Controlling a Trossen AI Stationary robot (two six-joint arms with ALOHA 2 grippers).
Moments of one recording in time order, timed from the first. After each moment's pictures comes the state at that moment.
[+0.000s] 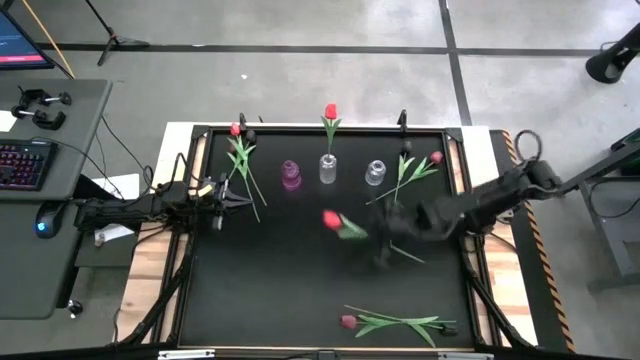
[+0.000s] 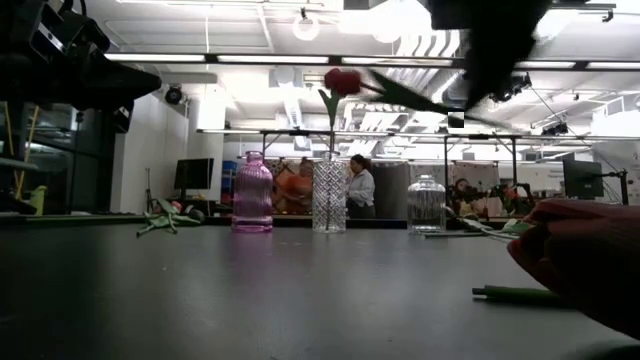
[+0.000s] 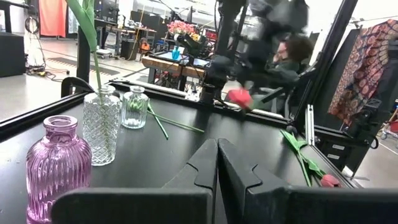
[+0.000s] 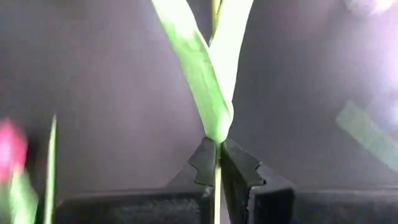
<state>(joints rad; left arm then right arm) 0.05 0.01 0.01 0.01 -0.02 -0.21 0.28 1.44 1.06 -0.69 0.24 0.55</state>
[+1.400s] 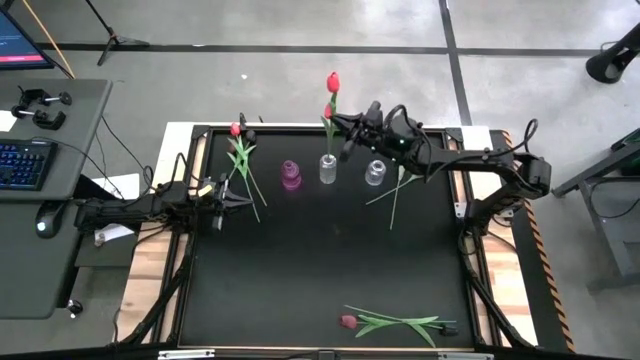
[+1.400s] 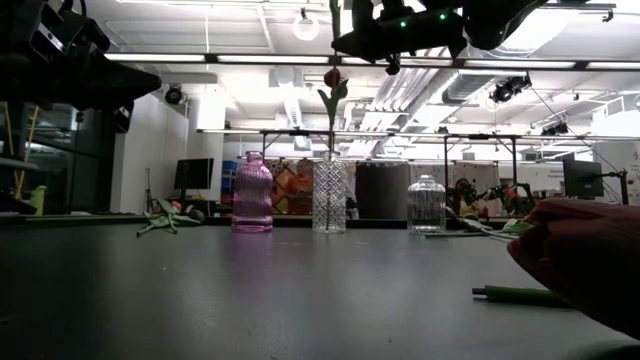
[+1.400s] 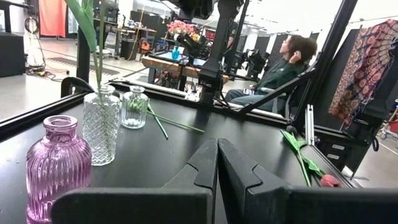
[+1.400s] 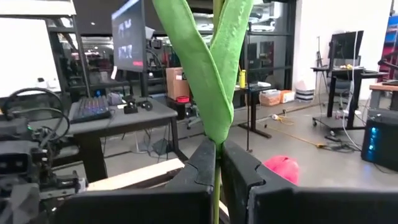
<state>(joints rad) 0.05 0.01 0.01 0.01 -0.02 -0.21 -0.36 1.49 0.98 0.64 0.14 0.02</state>
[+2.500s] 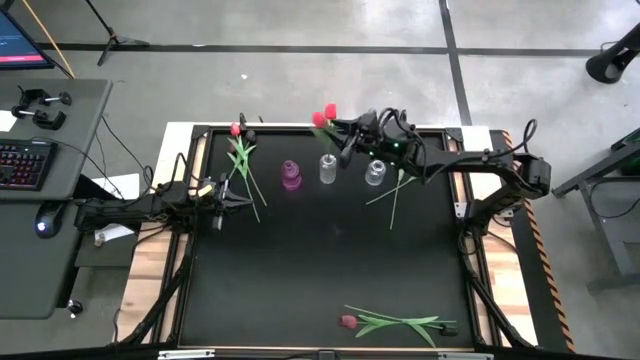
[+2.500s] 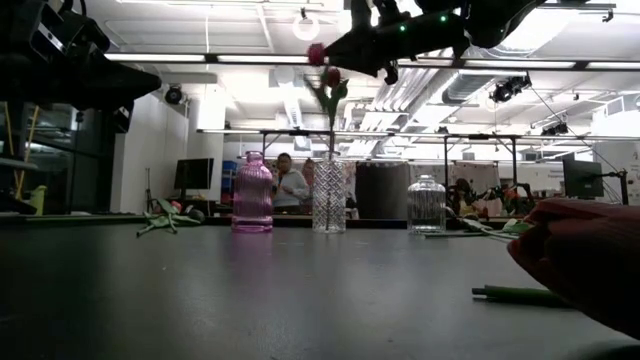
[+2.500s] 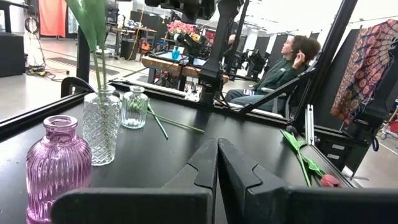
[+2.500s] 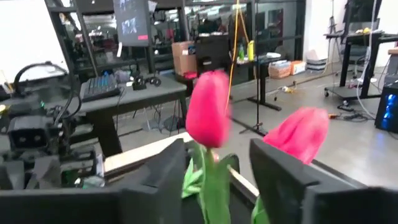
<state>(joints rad) 0.05 0.01 0.01 0.01 -0.02 -0.21 -0.33 1.49 0.98 0.52 0.13 0.09</state>
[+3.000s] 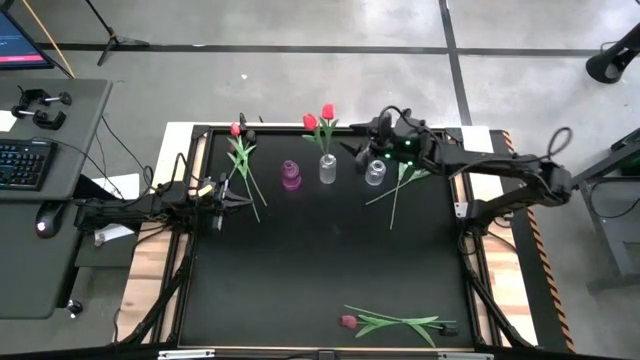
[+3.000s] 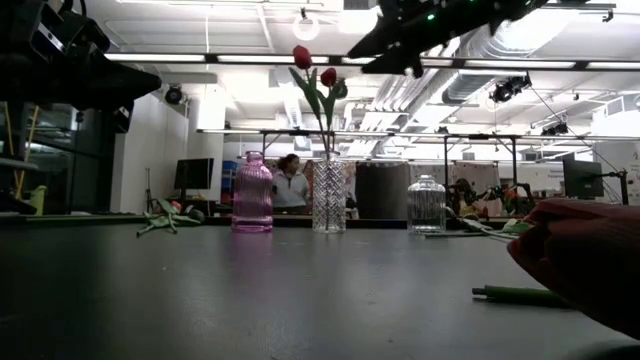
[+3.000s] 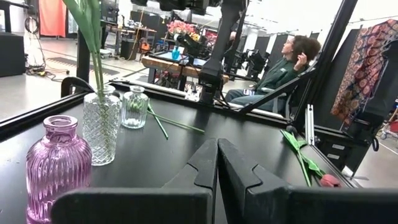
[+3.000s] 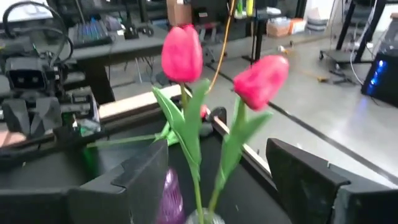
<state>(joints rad) 0.05 0.01 0.01 0.01 -0.02 -0.20 -0.33 1.30 0.98 0.11 0.13 0.07</state>
